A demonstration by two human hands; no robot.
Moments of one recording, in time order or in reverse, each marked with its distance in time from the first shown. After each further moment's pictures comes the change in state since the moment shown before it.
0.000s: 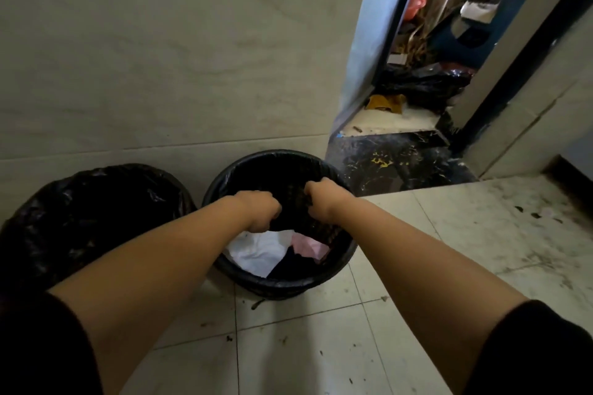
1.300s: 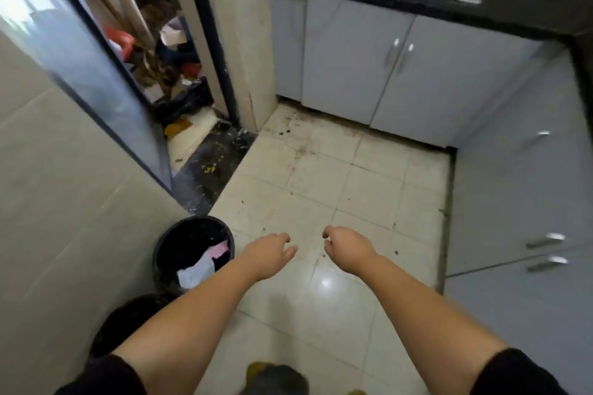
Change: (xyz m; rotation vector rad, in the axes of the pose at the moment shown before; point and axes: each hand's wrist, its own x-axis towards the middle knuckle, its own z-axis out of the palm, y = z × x) left_hand -0.402 0.192 -0.324 -0.028 -0.191 0.578; right_hand -0.555 -0.065 -0.238 0.609 0.114 0.842
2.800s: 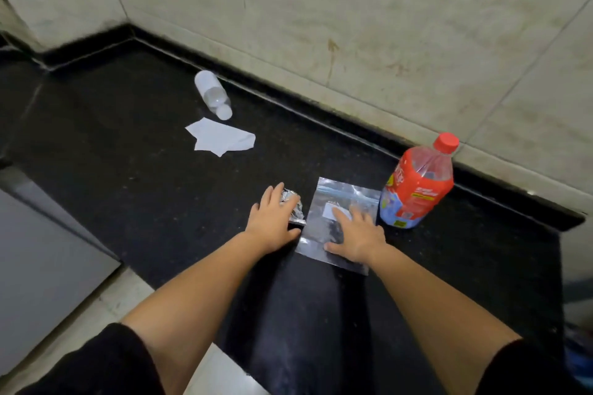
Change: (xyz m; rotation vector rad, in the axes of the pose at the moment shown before) left_hand 0.144 0.859 0.153 0.745 -0.126 1.312; right_hand -0.320 0.658 -0.117 0.625 0.389 1.286
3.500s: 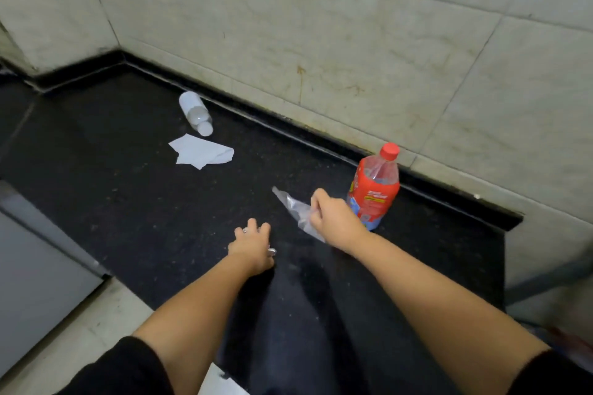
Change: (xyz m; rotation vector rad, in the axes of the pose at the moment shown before) left_hand -0.036 0.028 0.019 -0.008 -0.145 -0.223; right_hand -0.055 -0.009 -0.058 0.350 0.280 -0.233
